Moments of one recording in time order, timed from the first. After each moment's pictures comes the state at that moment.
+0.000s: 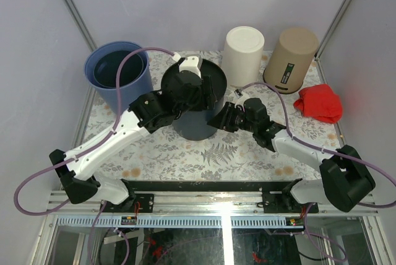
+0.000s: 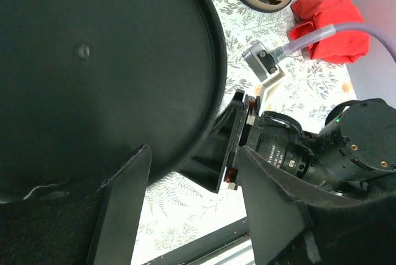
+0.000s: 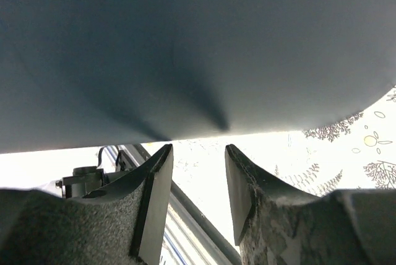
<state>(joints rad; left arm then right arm) -0.90 1.40 1.56 -0.71 -0.34 -0.62 0.61 1.31 0.67 0.22 -0.33 0.84</state>
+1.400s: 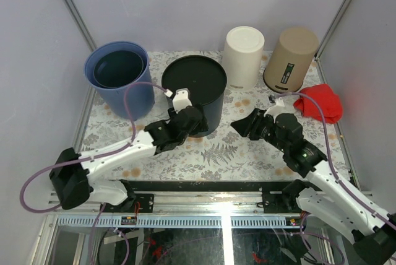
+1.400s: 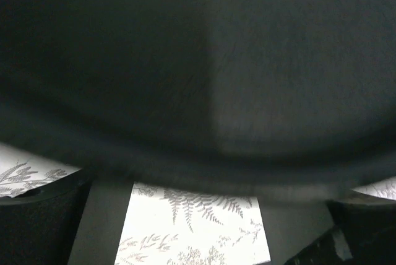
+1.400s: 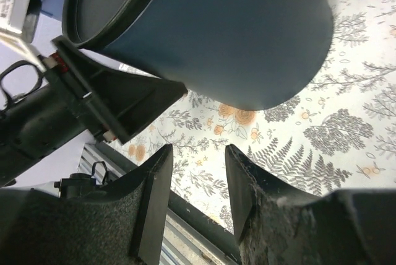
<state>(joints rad) -0.94 1.29 0.95 -0.35 -0.51 -0.86 0.61 0.76 0.62 -0.15 -0.11 0.75</state>
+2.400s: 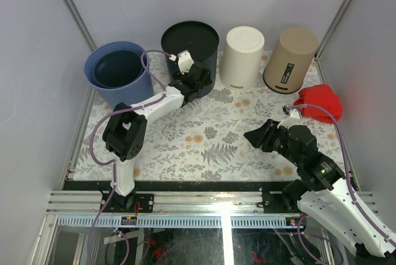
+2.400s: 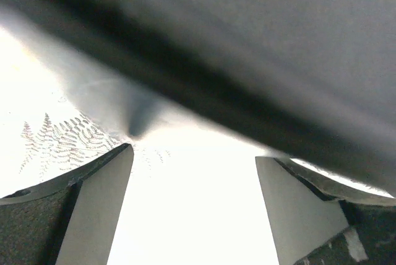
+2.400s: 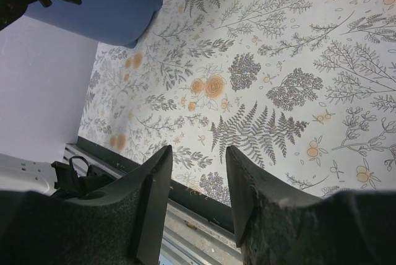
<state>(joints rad) -0.60 1.96 1.51 -0.19 -0.56 -0.83 0.61 0.51 0.63 -0.49 -0.02 0.76</state>
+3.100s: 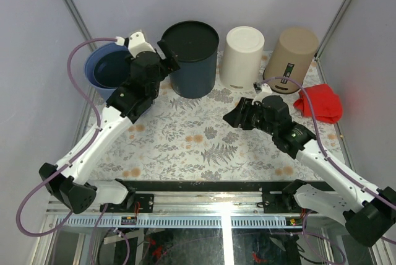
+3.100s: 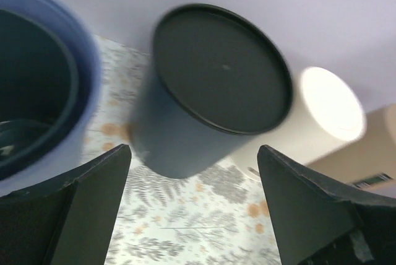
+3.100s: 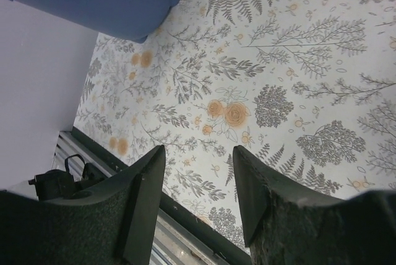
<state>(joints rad) -0.57 1.32 1.42 -0.31 -0.56 -0.57 0.61 0.97 0.82 -0.28 -0.11 0.66</state>
